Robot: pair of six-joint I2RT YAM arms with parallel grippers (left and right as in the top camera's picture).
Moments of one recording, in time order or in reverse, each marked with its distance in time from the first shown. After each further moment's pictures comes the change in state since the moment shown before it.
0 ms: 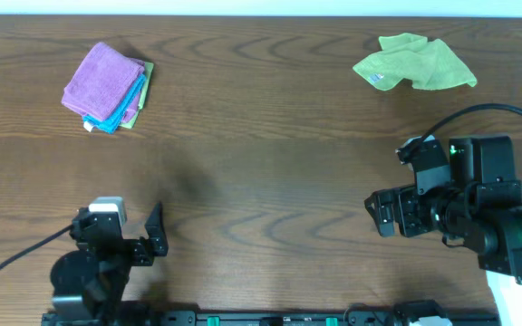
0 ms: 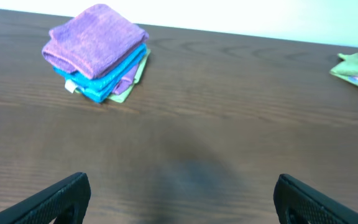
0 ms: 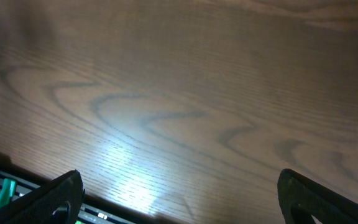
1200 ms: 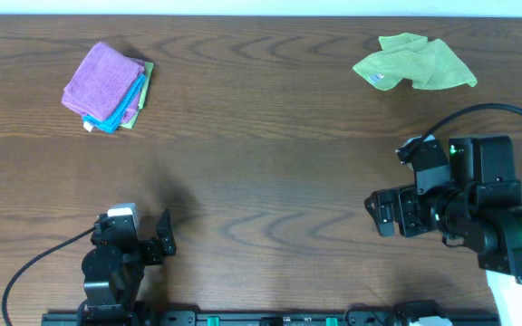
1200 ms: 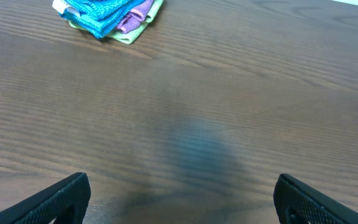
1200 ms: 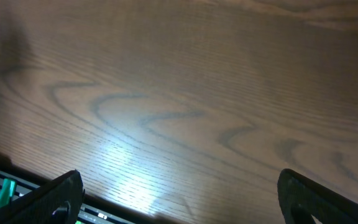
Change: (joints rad) left arm 0.008 -0.159 -0.335 0.087 -0.037 -0.052; right arm 0.000 0.001 0.000 0.000 0.000 0.000
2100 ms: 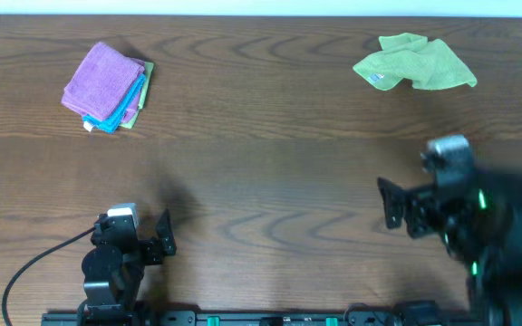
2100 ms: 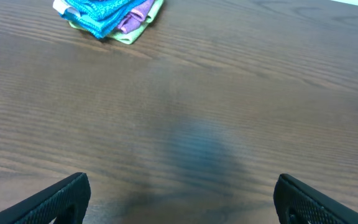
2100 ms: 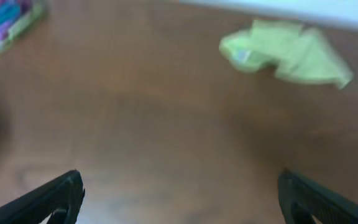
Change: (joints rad) left arm 0.000 0.000 0.000 0.002 -0.003 0.000; right arm -0.025 -0.344 -0.248 0.433 0.076 -0.003
